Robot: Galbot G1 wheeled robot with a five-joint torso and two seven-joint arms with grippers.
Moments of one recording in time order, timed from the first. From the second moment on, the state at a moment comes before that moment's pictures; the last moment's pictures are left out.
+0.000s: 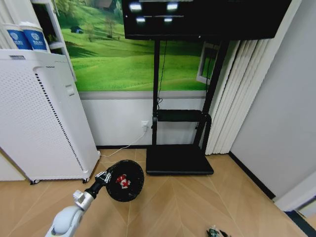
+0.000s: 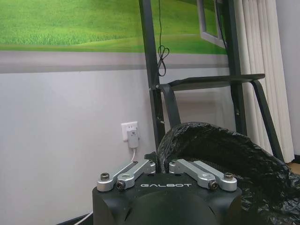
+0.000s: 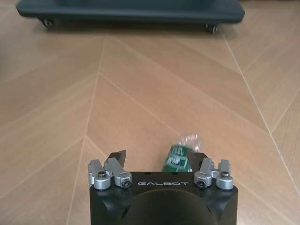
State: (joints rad) left arm 1.34 -1.11 -0.61 -1.72 -0.38 -0.20 0.44; right arm -1.87 0.94 0.48 1.80 0.62 -0.21 0.18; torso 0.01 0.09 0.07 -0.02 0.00
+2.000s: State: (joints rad) left arm 1.33 -1.09 -0.59 -1.69 -0.43 -0.18 0.42; right arm -1.63 0.96 0.27 1.49 0.59 -0.20 0.17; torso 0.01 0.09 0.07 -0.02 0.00
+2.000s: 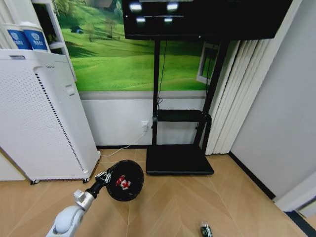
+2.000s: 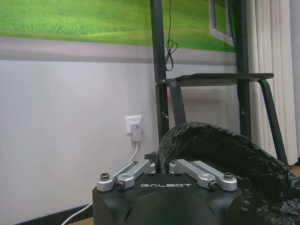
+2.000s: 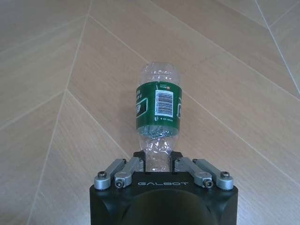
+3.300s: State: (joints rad) left arm 1.02 -1.00 0.03 -1.52 -0.61 -0.13 0.53; right arm -1.68 0.97 0.32 2.14 0.53 -0.14 -0.10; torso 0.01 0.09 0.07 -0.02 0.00
